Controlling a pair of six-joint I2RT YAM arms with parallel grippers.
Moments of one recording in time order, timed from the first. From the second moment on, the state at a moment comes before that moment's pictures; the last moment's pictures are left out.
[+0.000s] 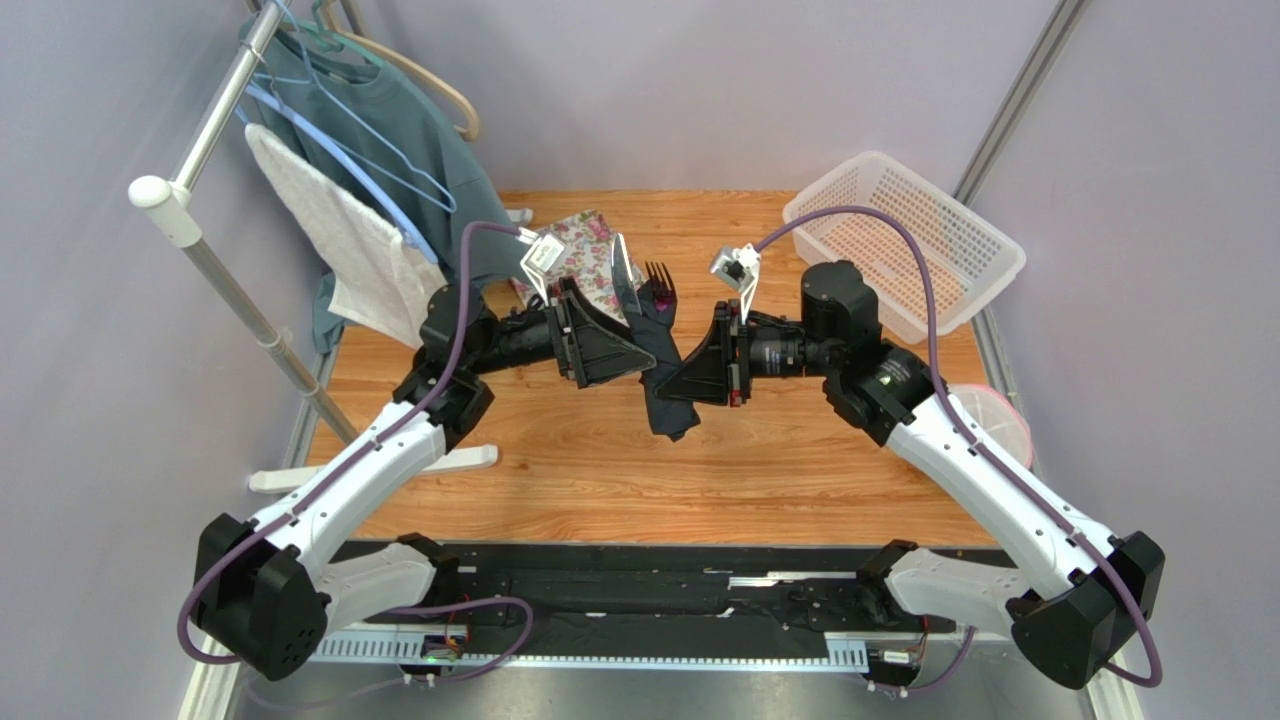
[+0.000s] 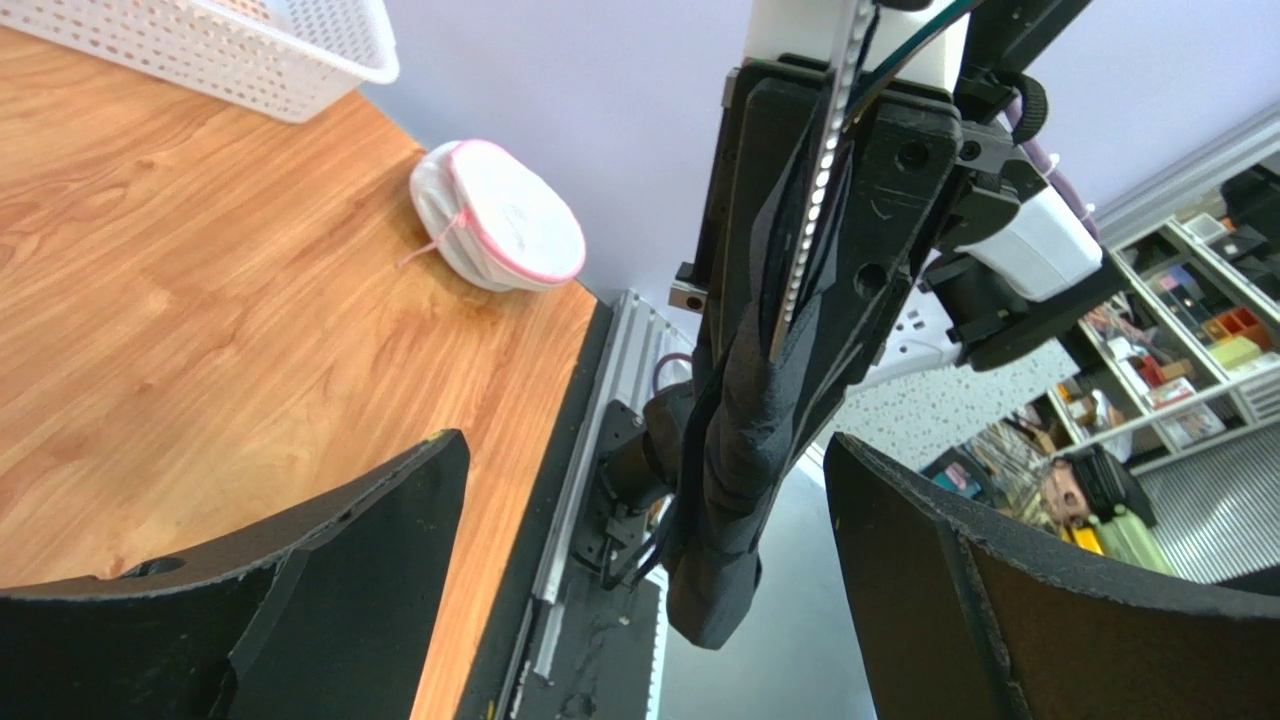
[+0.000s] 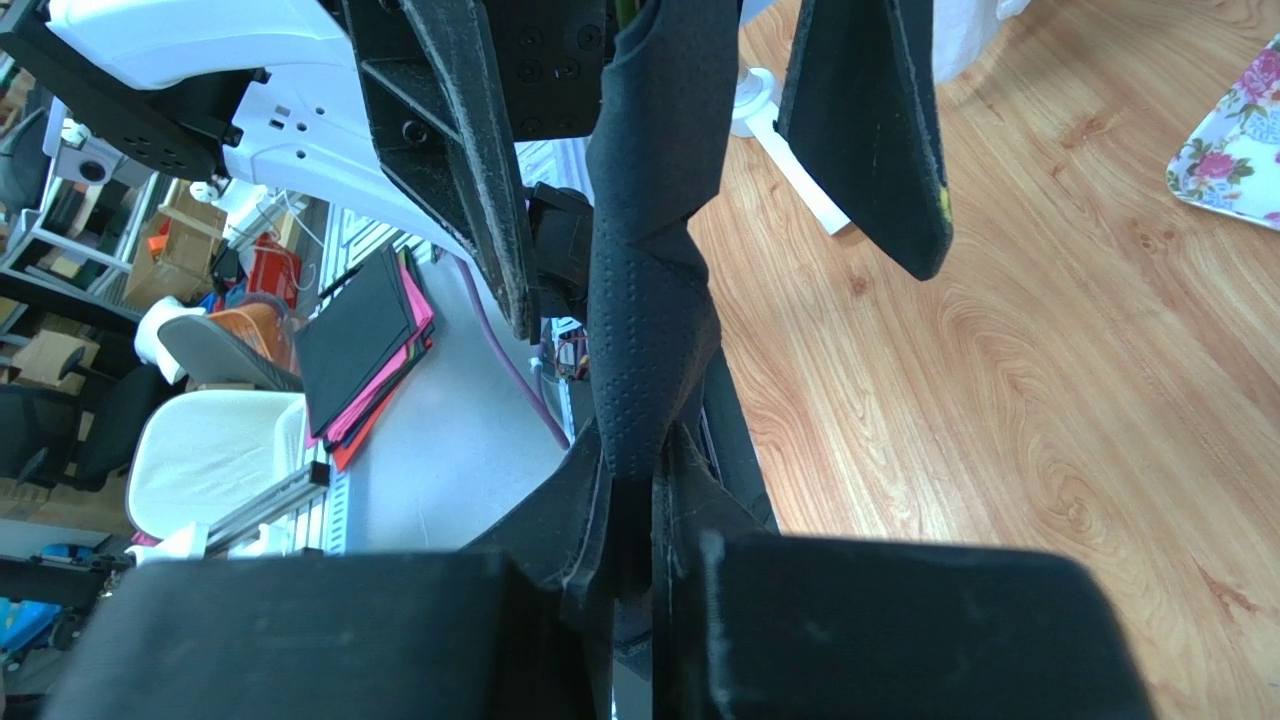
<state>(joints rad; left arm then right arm) -0.51 1.10 0.82 0.41 0.85 -0.84 0.63 1.11 1.08 -0.22 -0.84 0.42</state>
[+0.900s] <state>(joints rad) -0.57 1.14 0.84 0.54 0.87 -0.93 0.63 1.12 1.09 -0.19 -0.87 0.44</state>
